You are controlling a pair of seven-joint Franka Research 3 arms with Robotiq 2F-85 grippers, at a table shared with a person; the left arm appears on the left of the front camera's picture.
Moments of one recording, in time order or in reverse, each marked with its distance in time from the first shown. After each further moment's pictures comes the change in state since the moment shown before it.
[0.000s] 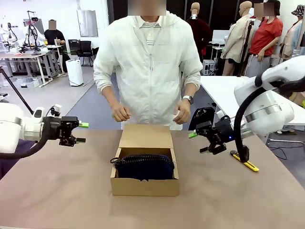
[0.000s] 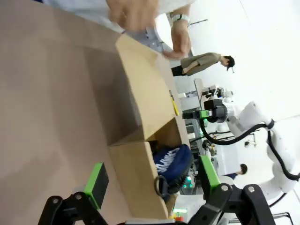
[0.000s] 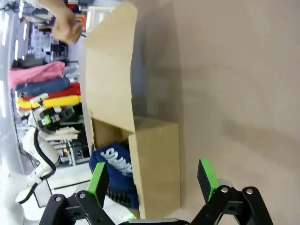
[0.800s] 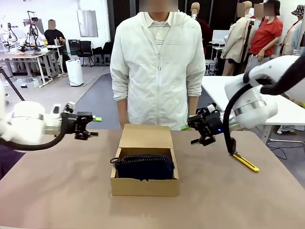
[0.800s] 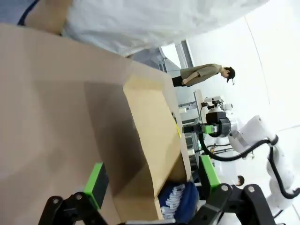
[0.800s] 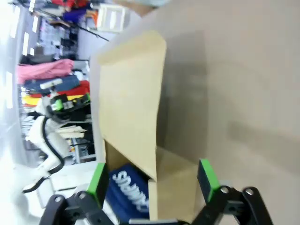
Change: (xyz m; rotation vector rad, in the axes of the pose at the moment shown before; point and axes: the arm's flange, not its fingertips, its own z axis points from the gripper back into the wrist) left arm 0.066 0.020 -0.078 -0.022 -0.037 0.031; right arm 0.058 0.023 -0.044 0.056 0.024 0.054
